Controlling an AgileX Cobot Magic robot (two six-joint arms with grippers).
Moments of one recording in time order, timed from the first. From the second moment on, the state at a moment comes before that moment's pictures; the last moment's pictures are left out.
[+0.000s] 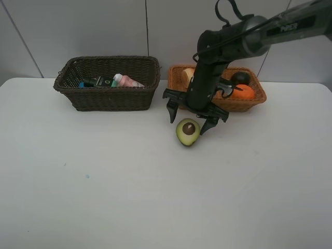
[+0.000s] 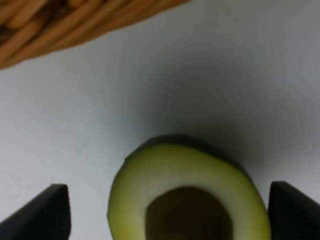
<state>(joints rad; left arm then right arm) -0.01 -0.01 -0.52 -0.17 1.06 0.21 0.52 2.19 -1.57 0.05 0.90 0.83</state>
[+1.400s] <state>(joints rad) -0.01 -0.01 -0.52 -0.17 1.06 0.21 0.57 2.23 -1.57 0.01 0.98 0.59</state>
